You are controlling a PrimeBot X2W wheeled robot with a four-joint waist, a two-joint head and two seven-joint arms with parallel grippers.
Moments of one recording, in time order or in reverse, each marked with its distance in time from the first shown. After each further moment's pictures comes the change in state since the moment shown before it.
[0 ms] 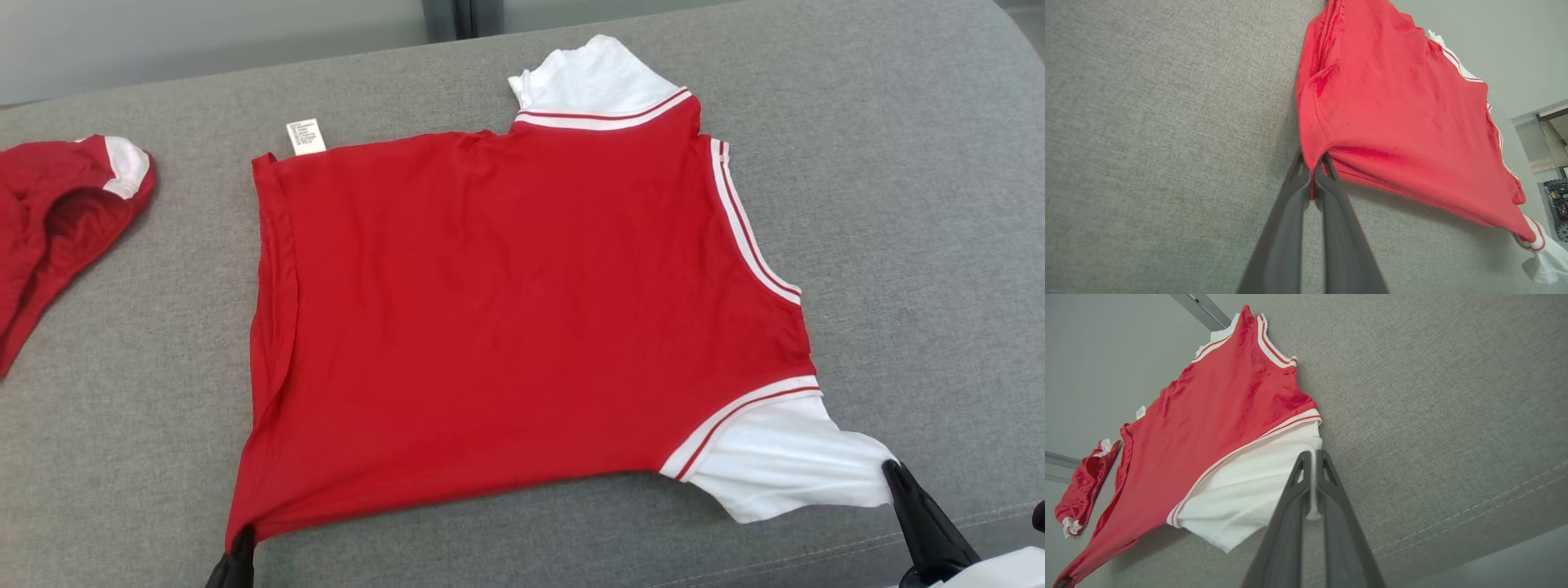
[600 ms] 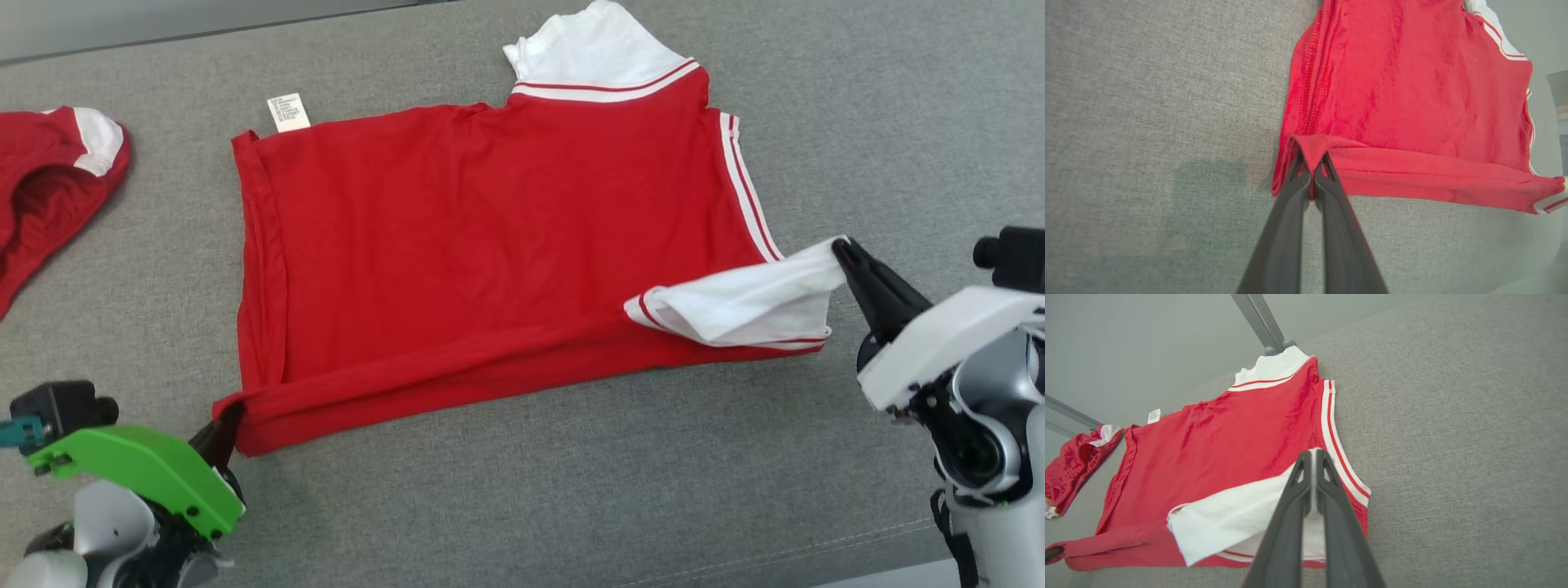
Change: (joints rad) left arm -0.341 0.150 -0.014 -0.014 -0.094 0.201 0.483; right arm -0.532 -0.069 0.048 0.112 -0.153 0.000 0.274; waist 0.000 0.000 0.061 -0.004
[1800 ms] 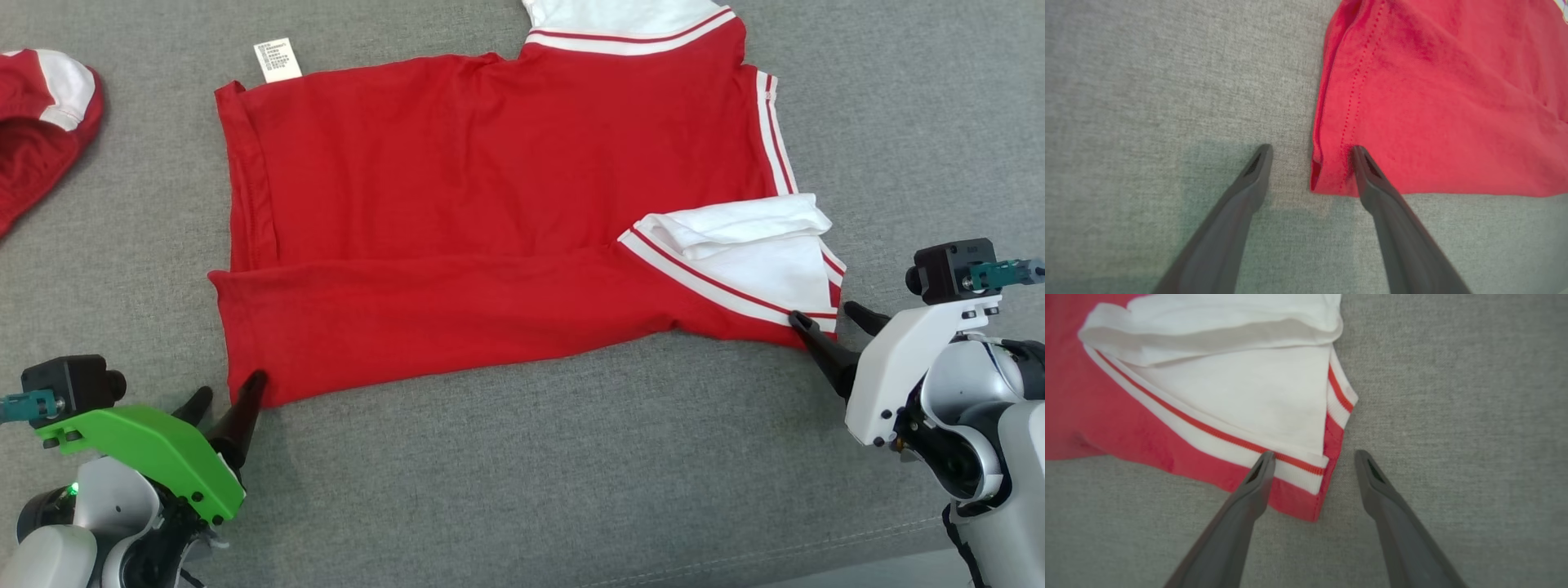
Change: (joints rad) left arm -0.095 0.026 -0.060 0.120 0.049 -0.069 -0.029; right arm -0.026 -0.137 0.123 0.120 -0.093 0.000 0.174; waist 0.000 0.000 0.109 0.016
